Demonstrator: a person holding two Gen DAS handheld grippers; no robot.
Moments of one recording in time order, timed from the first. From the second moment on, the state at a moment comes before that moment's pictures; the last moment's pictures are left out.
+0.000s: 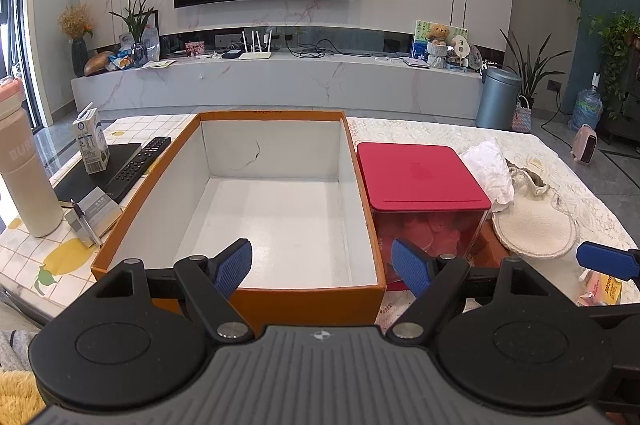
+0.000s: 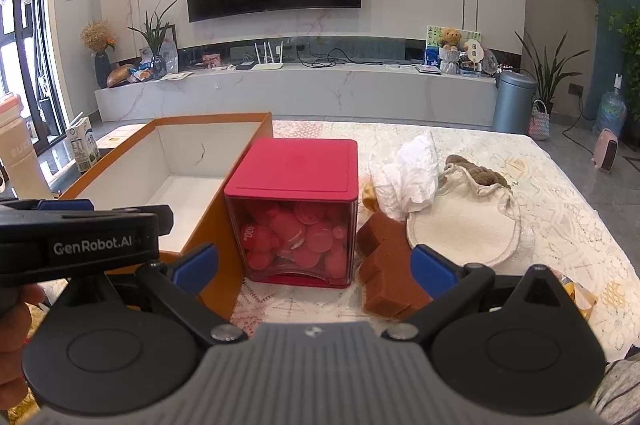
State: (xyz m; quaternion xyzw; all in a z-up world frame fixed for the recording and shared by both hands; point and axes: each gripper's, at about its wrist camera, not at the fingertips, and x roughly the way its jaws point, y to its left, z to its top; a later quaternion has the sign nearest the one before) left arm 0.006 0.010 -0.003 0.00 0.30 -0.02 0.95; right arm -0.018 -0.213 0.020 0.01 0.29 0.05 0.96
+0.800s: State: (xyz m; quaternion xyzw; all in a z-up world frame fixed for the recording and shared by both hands) left arm 0.008 0.005 -0.008 0.00 0.31 -0.02 0.95; right arm -0.017 -0.215 0.016 0.01 0.30 0.05 0.95
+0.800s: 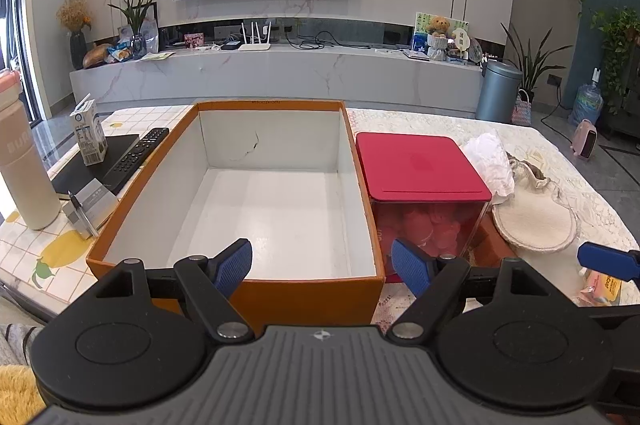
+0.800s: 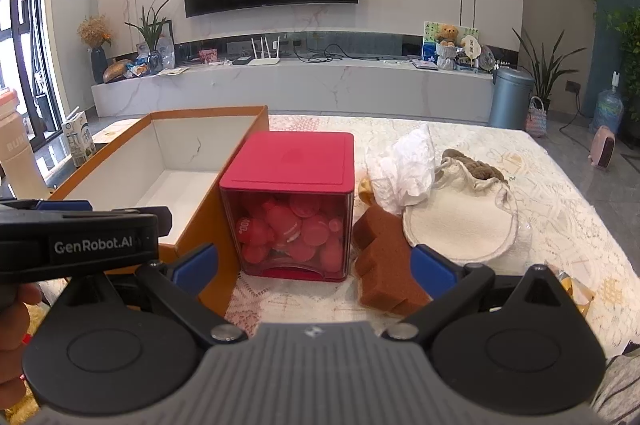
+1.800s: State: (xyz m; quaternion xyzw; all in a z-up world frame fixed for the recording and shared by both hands) left arm 0.005 -0.007 -0.005 0.01 0.31 -0.02 0.95; right arm -0.023 -0.221 0.019 0.00 0.29 0.04 0.96
